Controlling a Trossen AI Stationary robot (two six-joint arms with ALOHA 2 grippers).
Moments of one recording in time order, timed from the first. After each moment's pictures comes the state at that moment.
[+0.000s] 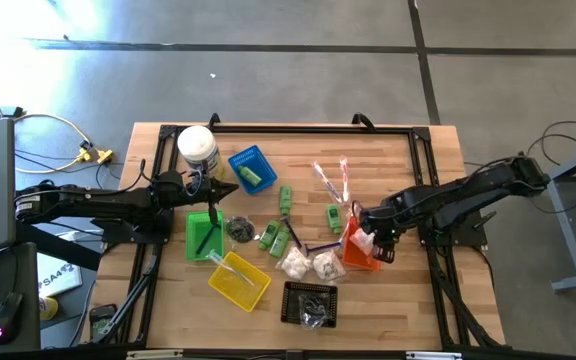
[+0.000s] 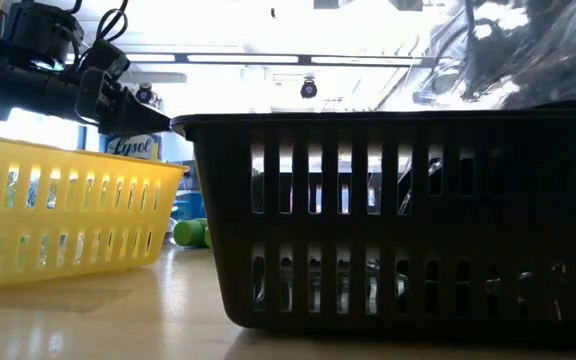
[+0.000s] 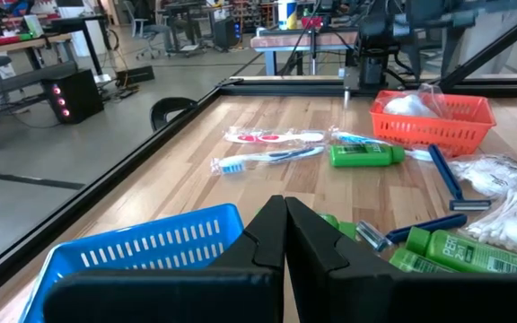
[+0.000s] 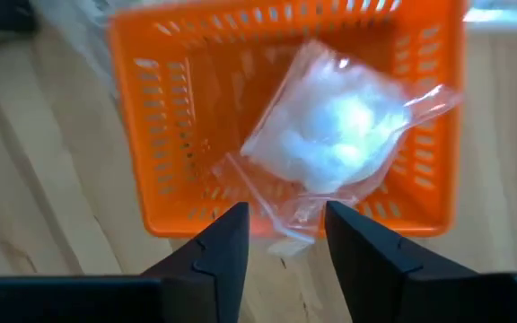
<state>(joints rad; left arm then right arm) 0.27 0.74 0.07 0.60 -0.01 0.08 0.21 1.22 0.85 -0.98 -0.10 0.55</state>
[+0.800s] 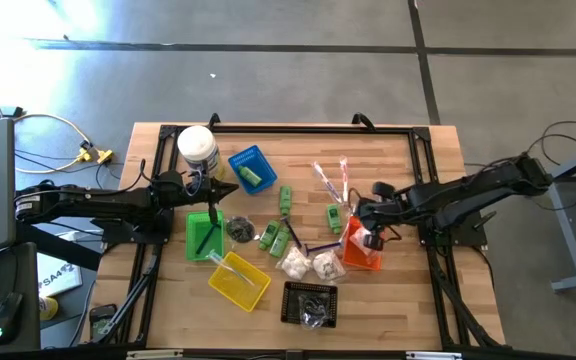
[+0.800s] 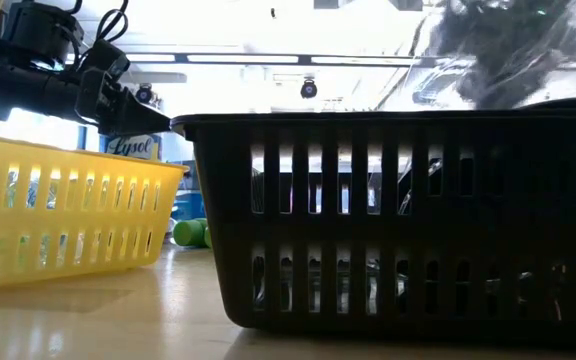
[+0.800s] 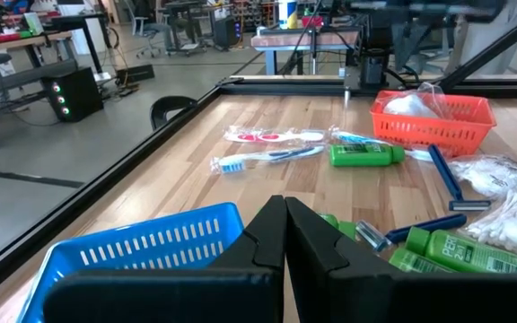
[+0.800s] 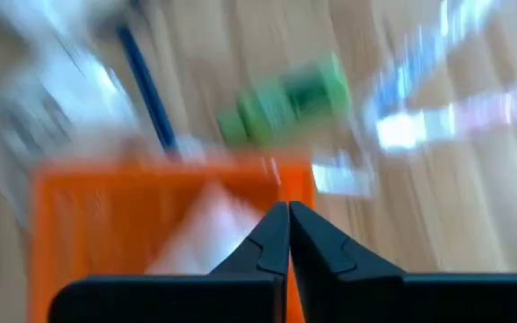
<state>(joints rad) 0.27 0.74 0.07 0.60 -0.01 0.07 0.21 1.19 0.85 -0.79 0.26 0.38</state>
